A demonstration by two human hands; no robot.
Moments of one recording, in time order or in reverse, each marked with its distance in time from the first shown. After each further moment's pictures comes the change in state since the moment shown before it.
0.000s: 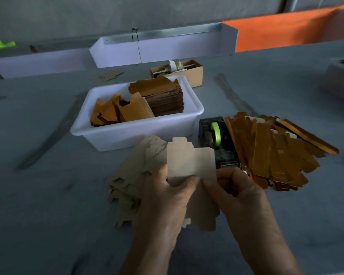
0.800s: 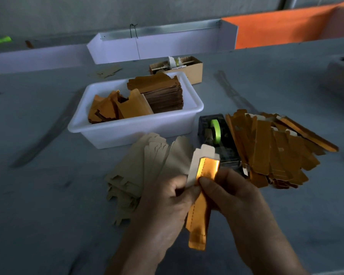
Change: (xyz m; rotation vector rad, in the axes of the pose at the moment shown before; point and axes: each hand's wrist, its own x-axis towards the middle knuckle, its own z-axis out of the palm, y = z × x) left_hand -0.007 -0.001 -0.015 0.100 -0.358 -0.002; right_hand -0.003 -0.004 0.002 0.088 -0.139 0.111
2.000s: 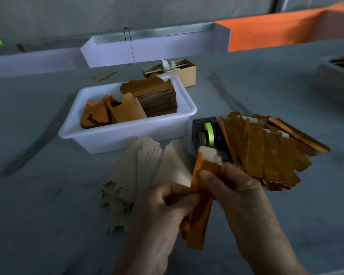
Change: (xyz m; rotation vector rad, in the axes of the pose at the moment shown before) left_hand 0.000 -0.001 0.013 -0.202 0.223 -0.152; right_hand 0.006 -0.009 -0.006 -0.010 0.082 -0.093
